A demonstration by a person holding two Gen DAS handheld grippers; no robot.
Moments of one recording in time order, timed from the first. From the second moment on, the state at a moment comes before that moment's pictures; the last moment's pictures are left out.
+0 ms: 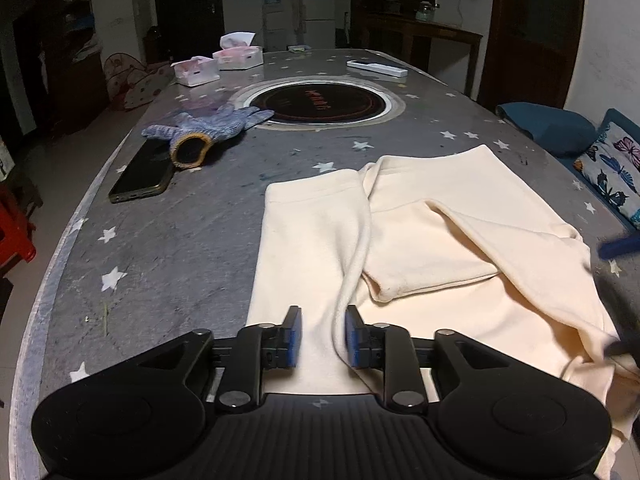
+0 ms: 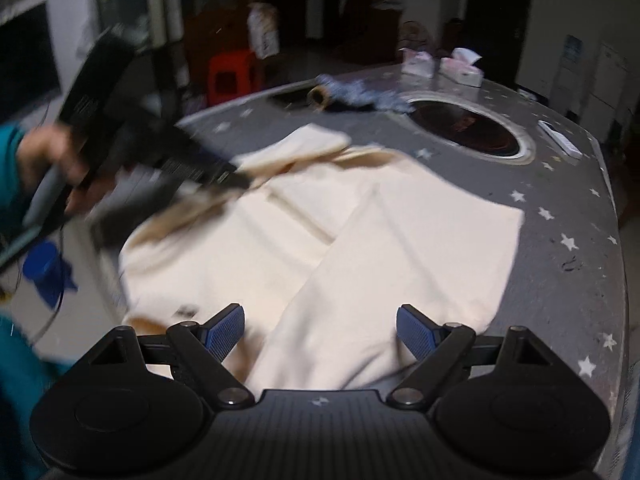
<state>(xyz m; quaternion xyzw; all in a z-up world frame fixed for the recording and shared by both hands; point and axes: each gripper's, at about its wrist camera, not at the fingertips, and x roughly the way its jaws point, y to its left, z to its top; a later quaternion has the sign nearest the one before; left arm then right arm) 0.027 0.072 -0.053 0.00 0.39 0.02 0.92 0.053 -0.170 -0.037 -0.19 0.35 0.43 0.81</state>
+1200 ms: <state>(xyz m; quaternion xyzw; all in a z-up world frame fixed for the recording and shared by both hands) 0.031 0.076 -0.062 0.00 0.40 0.05 0.92 0.151 -0.093 -0.070 -0.14 0.37 0.38 0.84</state>
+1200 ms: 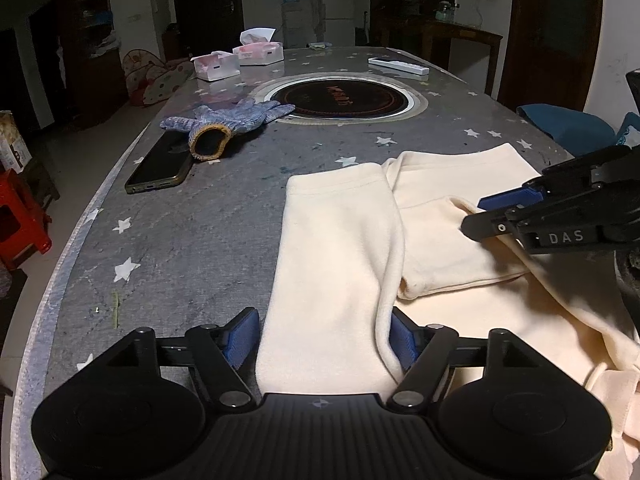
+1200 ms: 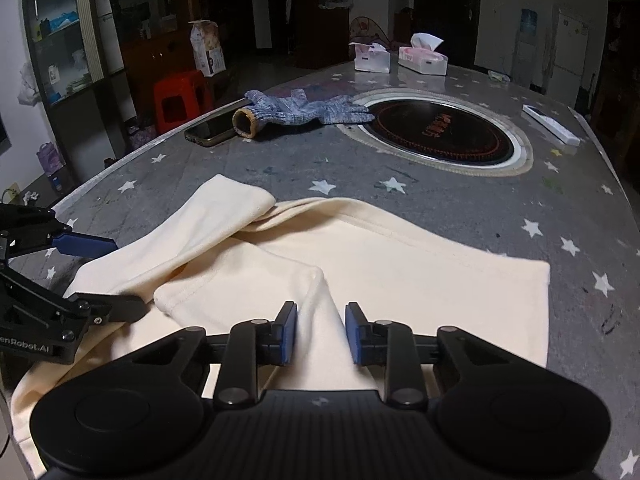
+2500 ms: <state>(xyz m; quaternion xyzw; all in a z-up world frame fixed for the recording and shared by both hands) 0.035 0.075 -0.063 0.00 0.40 0.07 0.91 0.150 -0.144 -0.045 -0.07 0.34 0.38 0.86</state>
